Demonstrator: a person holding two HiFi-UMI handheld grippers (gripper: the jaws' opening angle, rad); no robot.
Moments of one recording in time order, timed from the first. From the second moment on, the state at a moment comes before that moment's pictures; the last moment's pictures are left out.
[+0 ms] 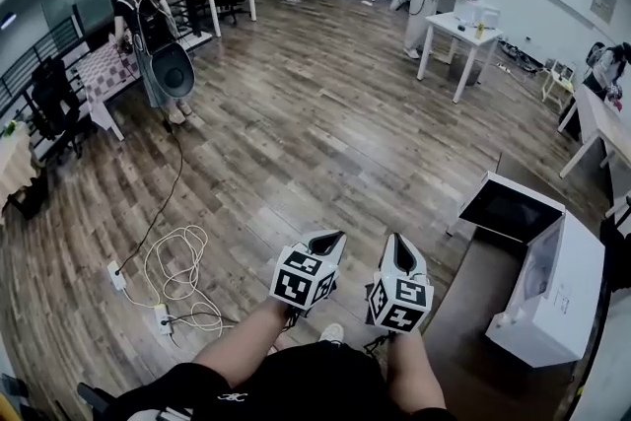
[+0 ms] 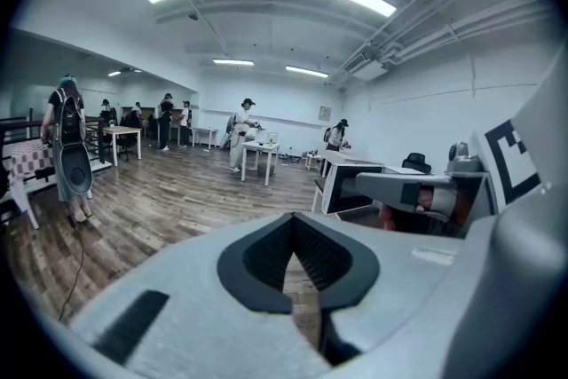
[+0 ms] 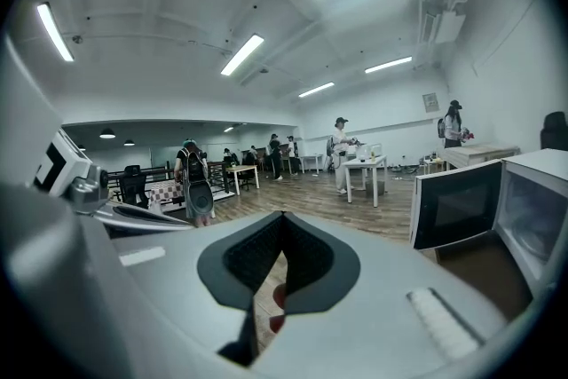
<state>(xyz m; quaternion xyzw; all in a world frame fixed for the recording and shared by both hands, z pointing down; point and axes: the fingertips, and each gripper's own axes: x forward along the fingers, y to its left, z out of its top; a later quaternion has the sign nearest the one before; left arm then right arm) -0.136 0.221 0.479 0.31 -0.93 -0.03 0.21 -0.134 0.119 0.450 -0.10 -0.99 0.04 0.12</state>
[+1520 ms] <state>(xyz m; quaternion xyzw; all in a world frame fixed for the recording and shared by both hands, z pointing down) -0.326 -0.090 0.488 0.59 -0.78 0.03 0.20 -0.238 -0.168 0.475 0.22 -0.96 0.07 0.13</state>
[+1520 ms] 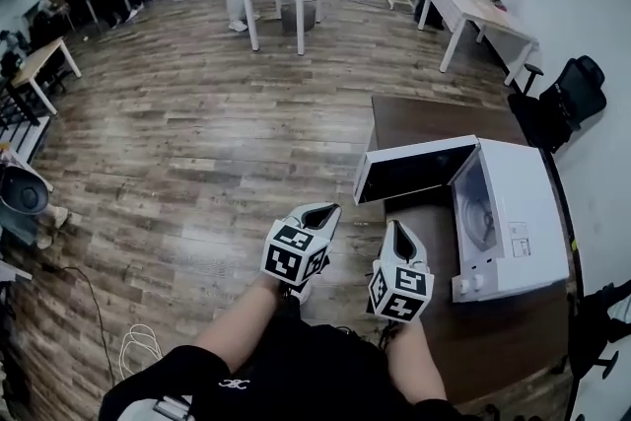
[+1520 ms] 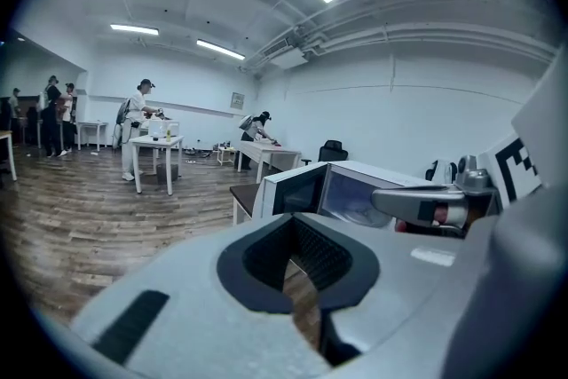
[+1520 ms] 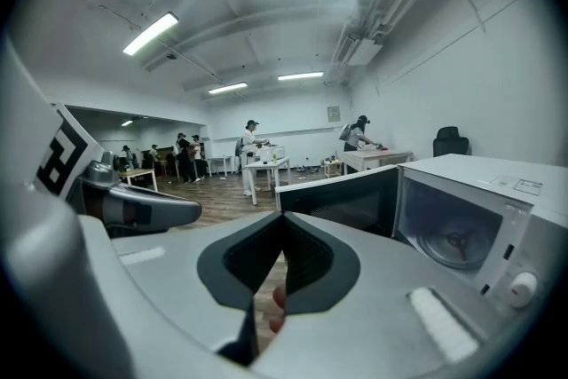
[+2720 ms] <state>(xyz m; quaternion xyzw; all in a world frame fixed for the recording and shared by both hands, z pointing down) -0.458 -0.258 0.570 0.85 -0.45 0.26 0.09 -0.248 -0.286 0.502 0.45 -0.87 0.13 0.15</state>
